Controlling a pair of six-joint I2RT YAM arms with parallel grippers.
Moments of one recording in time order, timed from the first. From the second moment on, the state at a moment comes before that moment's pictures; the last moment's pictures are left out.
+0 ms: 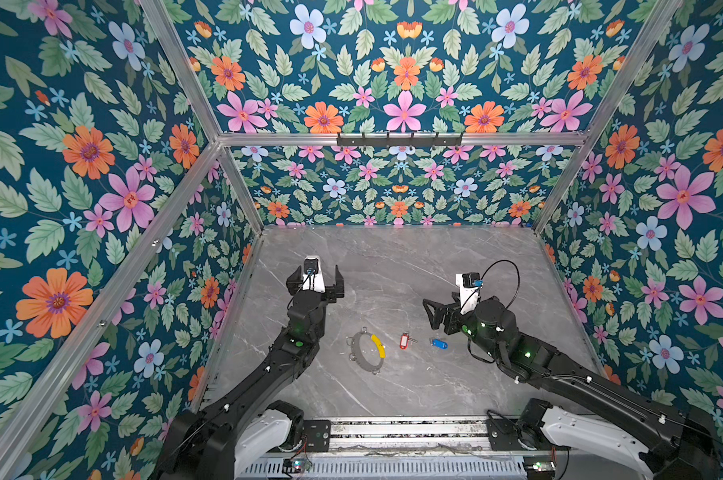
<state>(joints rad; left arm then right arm) -0.37 1.08 0.47 0.52 -0.48 0.03 0.82 0.92 0.66 -0.06 0.27 0.44</state>
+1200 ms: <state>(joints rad) -0.03 1.62 0.28 1.15 -0.18 0.00 0.16 0.81 0.31 0.15 0.35 0.29</state>
